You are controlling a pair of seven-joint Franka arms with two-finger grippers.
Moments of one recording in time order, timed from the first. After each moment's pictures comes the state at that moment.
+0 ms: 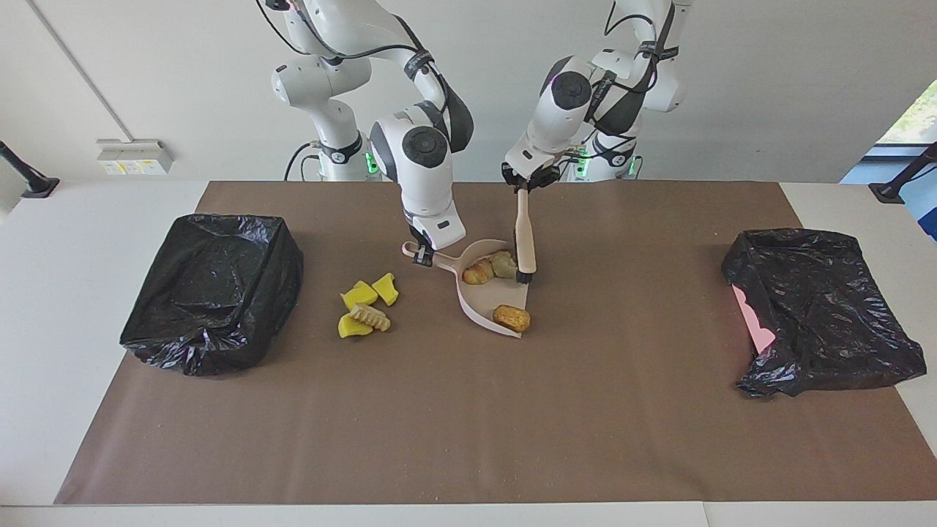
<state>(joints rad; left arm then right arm) -0.71 -0.20 -0.06 -2.33 -0.31 2.05 -0.53 0.52 0.18 -0.02 -1.97 0.02 2.02 -0.81</state>
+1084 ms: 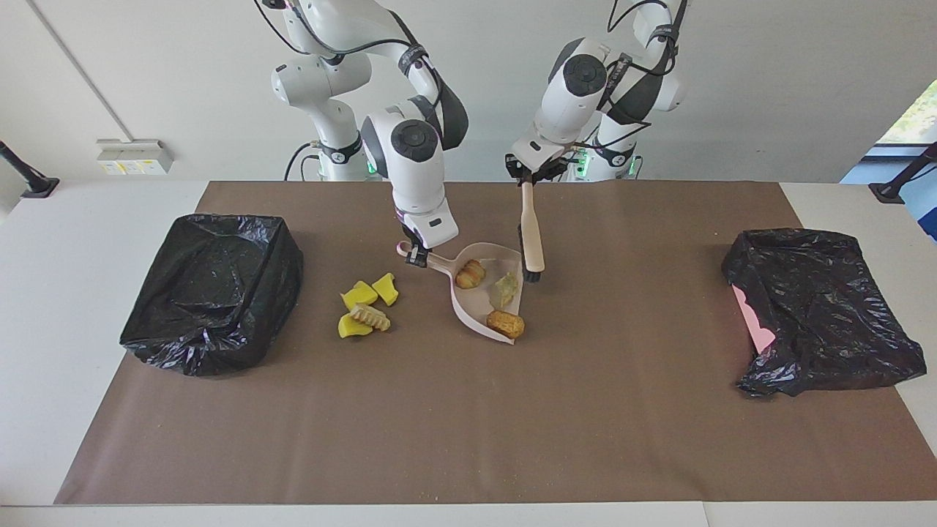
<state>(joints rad) -0.65 -0.25 -0.04 -2.28 -0.21 1.84 -0.65 0.45 0.12 -0.02 -1.92 0.02 1.98 -0.86</state>
